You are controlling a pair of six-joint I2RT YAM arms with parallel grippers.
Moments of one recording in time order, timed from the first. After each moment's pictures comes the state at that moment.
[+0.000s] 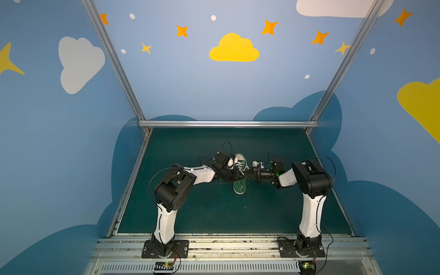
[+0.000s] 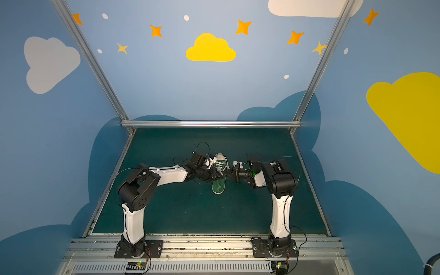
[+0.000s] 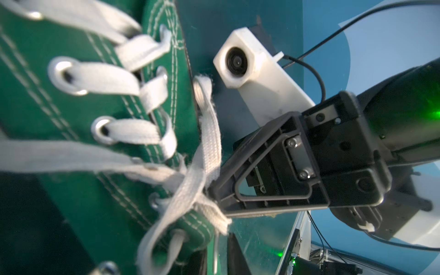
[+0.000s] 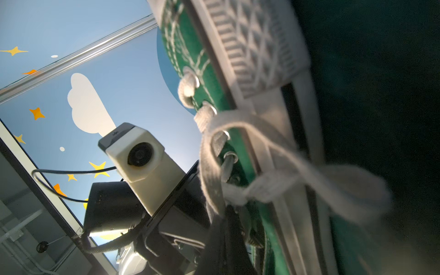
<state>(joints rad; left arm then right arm) -0.61 2.00 1.17 0.05 0.60 -0.74 0.26 2.10 0.80 0.85 -1.17 1.51</state>
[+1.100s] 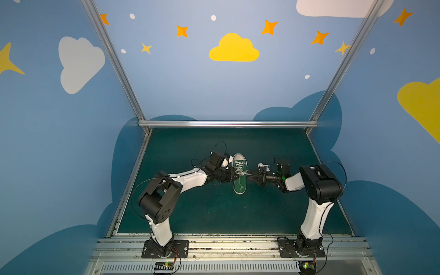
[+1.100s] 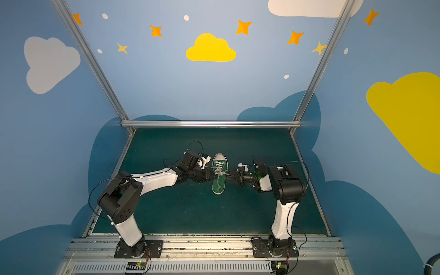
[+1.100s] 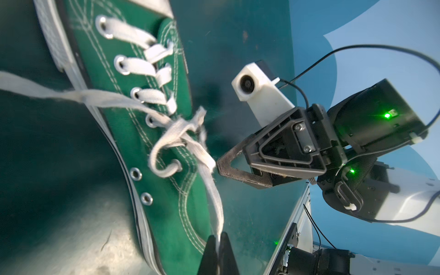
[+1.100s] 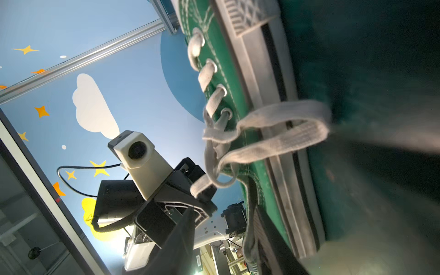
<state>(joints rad) -0.60 1.76 1.04 -0.03 0.55 -0.71 0.20 1.93 0.65 0.79 -1.17 1.43</state>
